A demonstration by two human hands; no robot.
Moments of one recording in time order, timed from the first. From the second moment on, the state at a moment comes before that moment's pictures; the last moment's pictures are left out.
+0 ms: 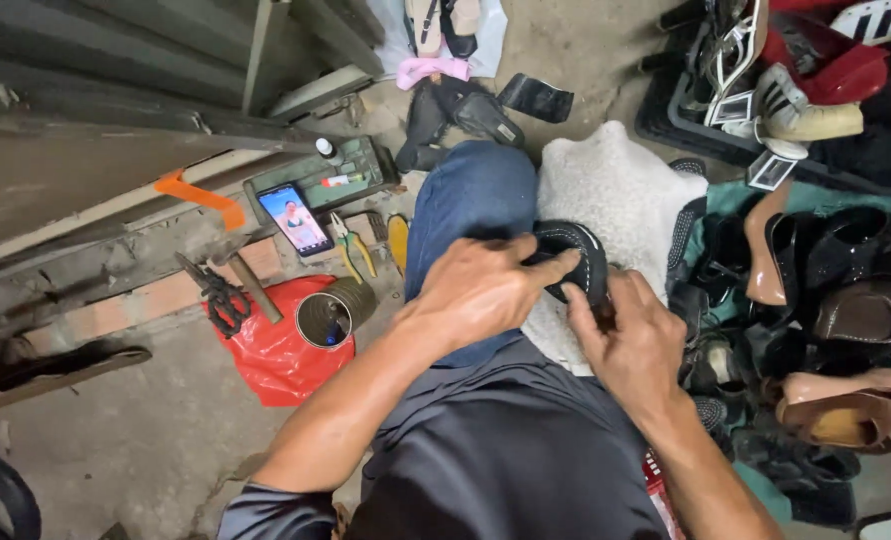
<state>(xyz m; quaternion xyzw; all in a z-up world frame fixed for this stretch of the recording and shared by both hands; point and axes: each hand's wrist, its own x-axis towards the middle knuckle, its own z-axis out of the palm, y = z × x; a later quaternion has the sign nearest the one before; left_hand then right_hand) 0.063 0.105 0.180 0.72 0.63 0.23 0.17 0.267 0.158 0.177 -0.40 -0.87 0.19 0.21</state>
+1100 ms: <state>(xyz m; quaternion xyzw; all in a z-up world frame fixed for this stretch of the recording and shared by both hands) -0.178 -0.043 -0.041 0.21 0.93 -0.09 0.30 0.286 0.173 0.133 -0.40 -0.84 0.27 0.27</state>
